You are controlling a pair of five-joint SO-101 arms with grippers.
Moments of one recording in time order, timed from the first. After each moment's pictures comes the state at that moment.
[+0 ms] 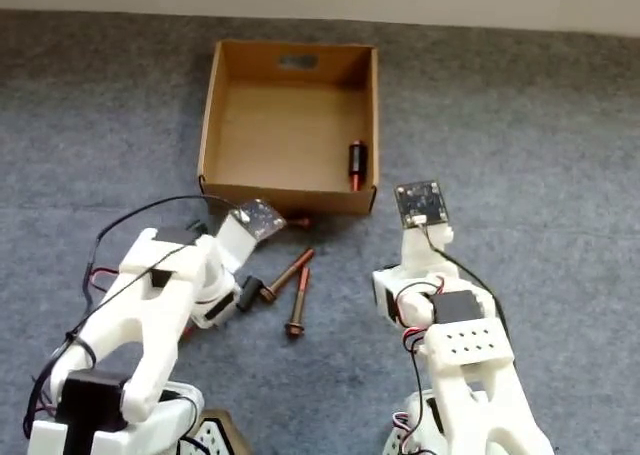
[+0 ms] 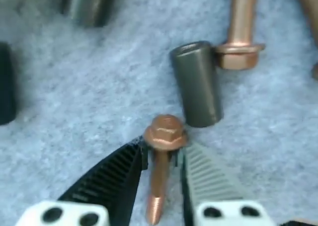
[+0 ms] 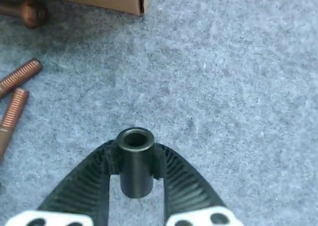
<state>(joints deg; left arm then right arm) -0.4 -14.3 55.4 57.0 -35.0 -14.6 -50.7 70.3 47.4 2.2</state>
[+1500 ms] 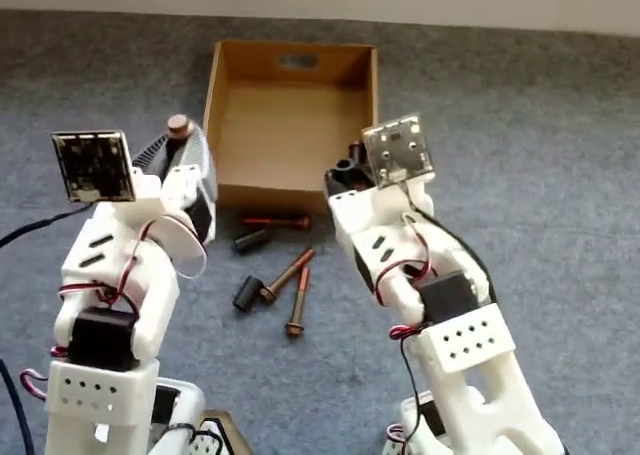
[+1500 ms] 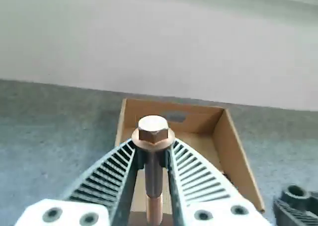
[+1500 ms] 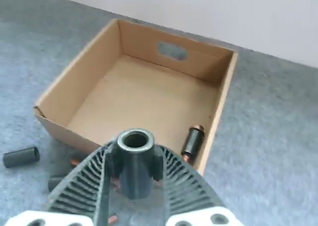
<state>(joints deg) 4.4 -69.1 49.4 37.8 11.3 -27.5 -50.8 49.5 33.8 2.2</state>
